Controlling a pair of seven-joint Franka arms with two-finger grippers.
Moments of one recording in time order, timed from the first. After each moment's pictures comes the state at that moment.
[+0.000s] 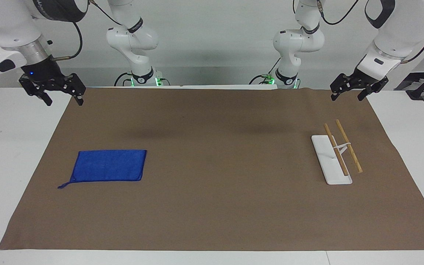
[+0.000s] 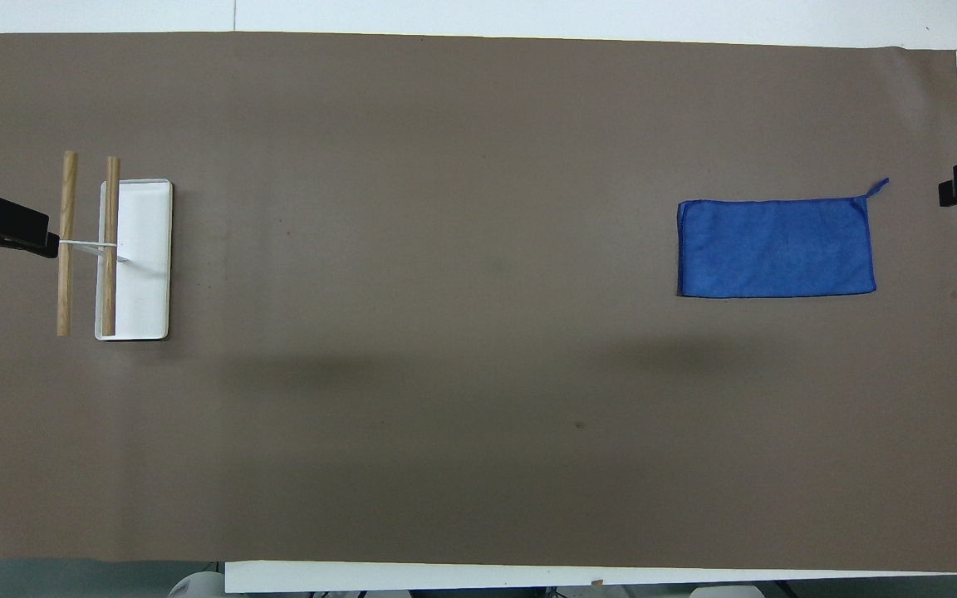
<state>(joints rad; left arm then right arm) -0.11 -0.05 -0.01 -1.61 -0.02 1.49 -0.02 -0.06 0.03 -0.06 -1.50 0.00 1.57 -0.12</state>
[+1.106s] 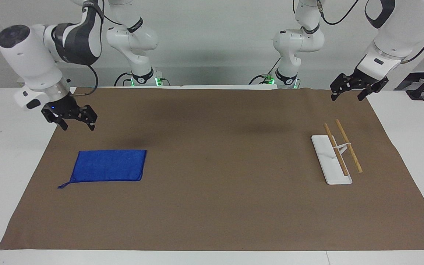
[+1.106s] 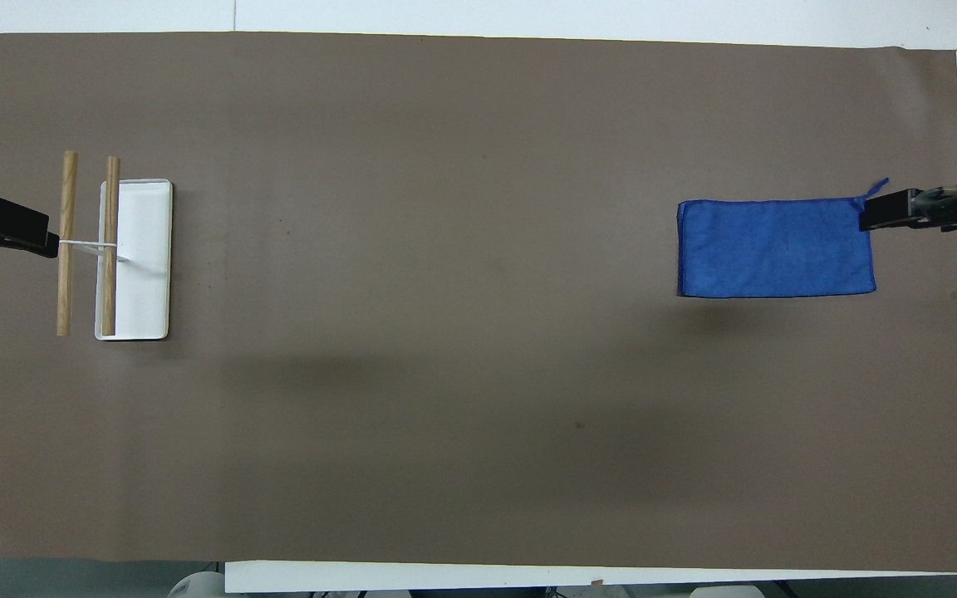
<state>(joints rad) -0.11 -0.05 -0.01 -1.61 -0.02 1.49 -0.02 -0.09 0.01 -0.04 -1.96 0.00 2.05 -0.13</state>
